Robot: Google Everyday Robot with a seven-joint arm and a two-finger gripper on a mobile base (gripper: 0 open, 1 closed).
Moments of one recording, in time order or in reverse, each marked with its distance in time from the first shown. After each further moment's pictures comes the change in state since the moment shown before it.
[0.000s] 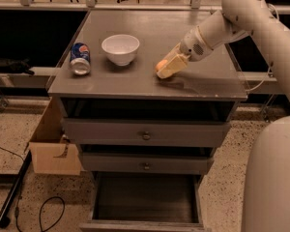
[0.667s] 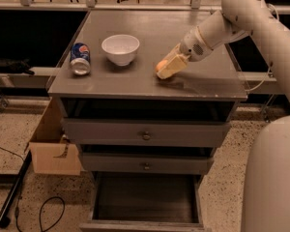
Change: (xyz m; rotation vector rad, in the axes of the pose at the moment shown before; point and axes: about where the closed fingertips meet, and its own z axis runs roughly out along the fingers) arm 0.001 0.000 0.001 -0.002 0.003 0.001
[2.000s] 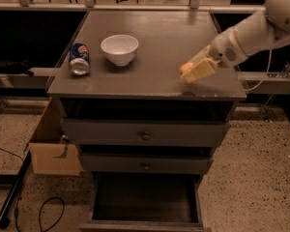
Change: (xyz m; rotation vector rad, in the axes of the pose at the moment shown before) arm 0.031 0.047 -0.070 0.104 -0.023 0.091
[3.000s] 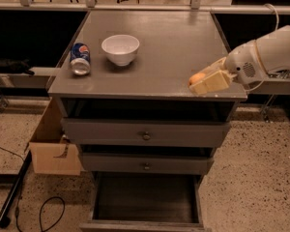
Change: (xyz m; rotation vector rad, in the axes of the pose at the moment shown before) arm 0.026 0.045 -0.032 0.021 -0.070 0.090
